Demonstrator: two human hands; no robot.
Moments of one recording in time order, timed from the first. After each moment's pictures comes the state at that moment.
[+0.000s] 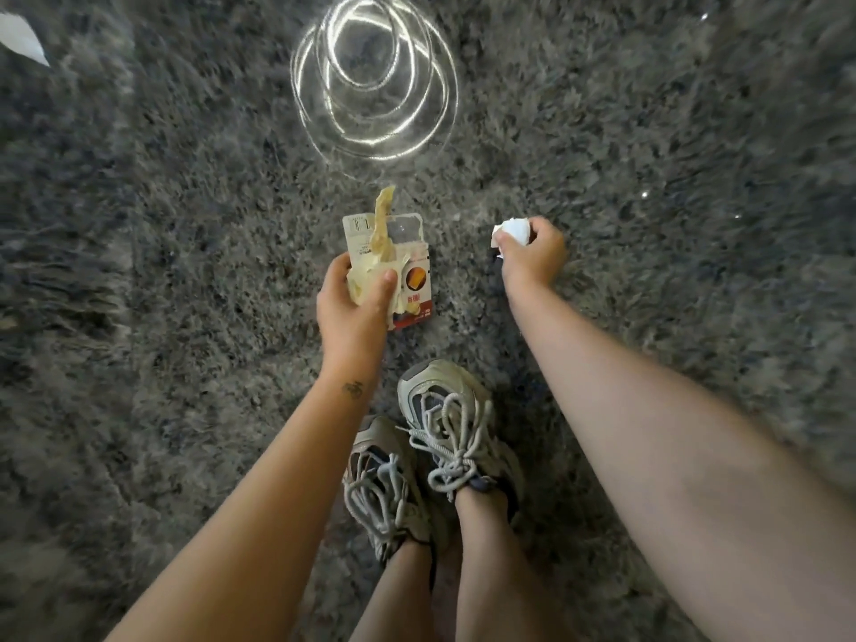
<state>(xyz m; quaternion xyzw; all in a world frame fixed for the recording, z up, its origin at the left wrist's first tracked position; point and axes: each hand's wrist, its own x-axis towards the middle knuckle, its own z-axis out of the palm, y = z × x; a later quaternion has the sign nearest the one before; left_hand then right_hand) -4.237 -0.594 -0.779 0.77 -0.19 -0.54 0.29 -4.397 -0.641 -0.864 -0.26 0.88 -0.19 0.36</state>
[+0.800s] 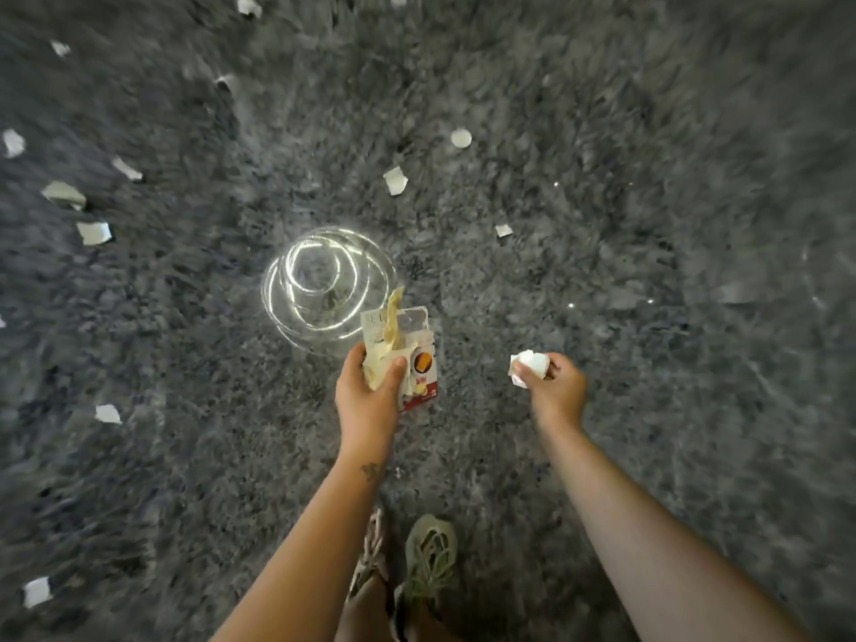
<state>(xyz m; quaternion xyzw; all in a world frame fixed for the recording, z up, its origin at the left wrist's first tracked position) -4.462 -0.753 -0.455 0.67 -0.33 -0.59 0.31 -4.652 -0.708 -0.519 -0.14 0.86 -0.36 0.34</state>
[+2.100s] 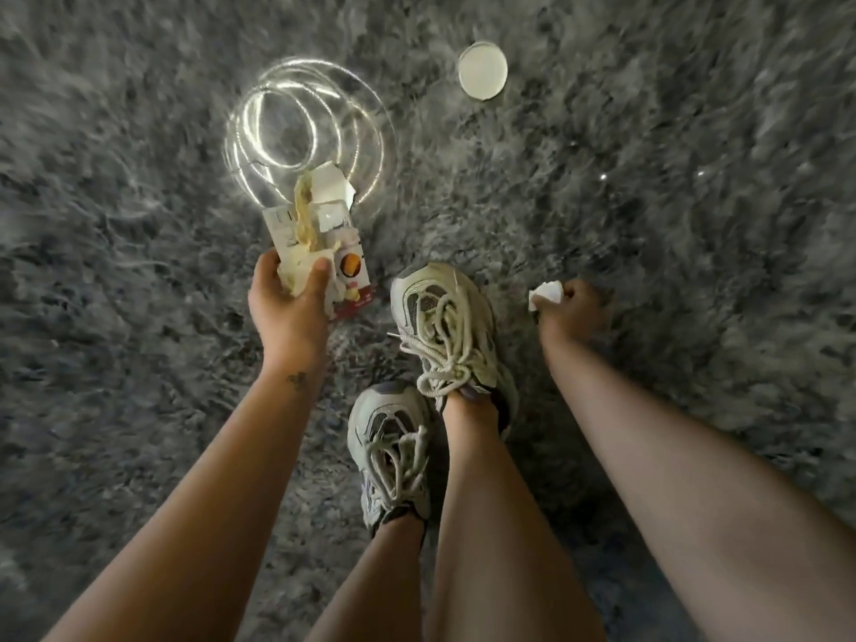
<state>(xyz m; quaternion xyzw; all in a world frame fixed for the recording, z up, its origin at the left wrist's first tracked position) -4.592 -1.141 -0.797 0.78 -0.27 -0.50 0.25 -4.831 -1.053 -0.876 -0.08 0.93 -0.12 0.33</state>
